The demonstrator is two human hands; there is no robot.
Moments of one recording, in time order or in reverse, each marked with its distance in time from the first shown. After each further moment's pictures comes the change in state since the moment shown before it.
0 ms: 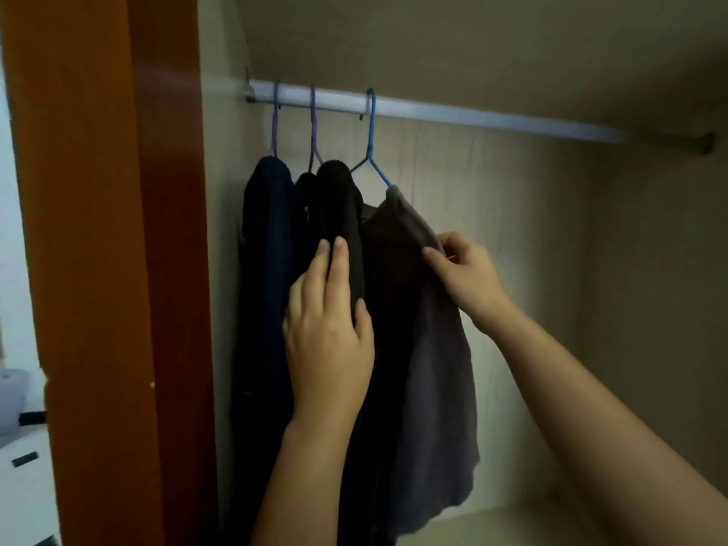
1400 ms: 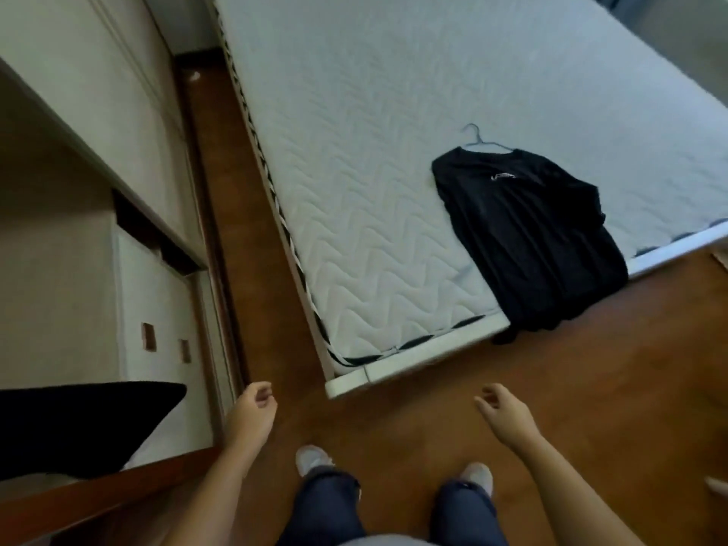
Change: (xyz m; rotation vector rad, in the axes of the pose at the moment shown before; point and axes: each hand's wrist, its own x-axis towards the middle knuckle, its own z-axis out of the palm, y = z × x) left_hand -0.499 -0.057 -0.239 -0.377 -2.303 0.084; right_hand -0.886 -0.200 0.132 -0.387 0.948 2.118
